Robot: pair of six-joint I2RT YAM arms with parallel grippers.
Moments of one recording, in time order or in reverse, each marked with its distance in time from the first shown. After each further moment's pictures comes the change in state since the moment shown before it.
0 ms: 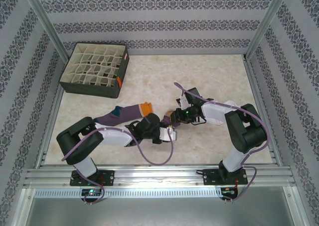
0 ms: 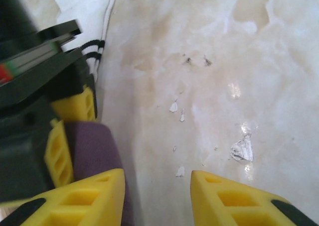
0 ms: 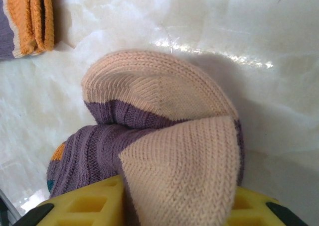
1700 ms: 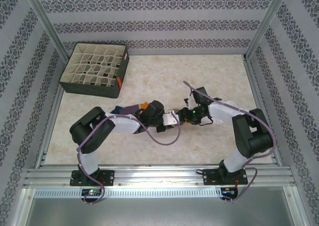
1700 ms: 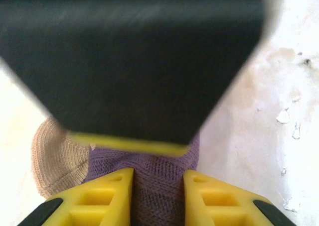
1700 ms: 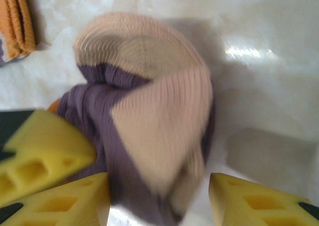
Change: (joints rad) left arm 0.156 0.167 0.257 -0.184 0.117 -0.220; right arm -0.098 -0.124 -0.042 -0.126 -0.007 0.011
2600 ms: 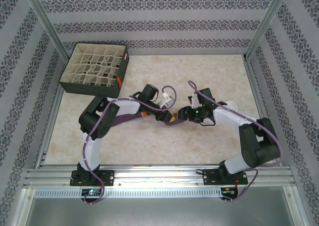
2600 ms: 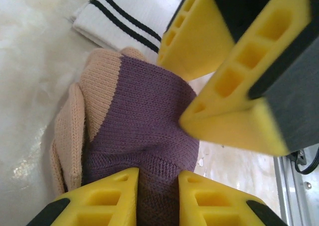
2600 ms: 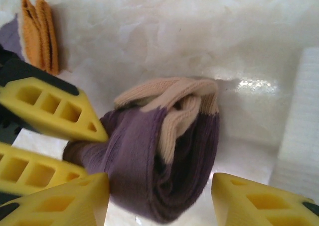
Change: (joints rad) left arm 0.203 0.208 0.282 -0.266 0.635 -0.533; right arm 0.001 -0.069 -0.056 0.119 0.061 0.037
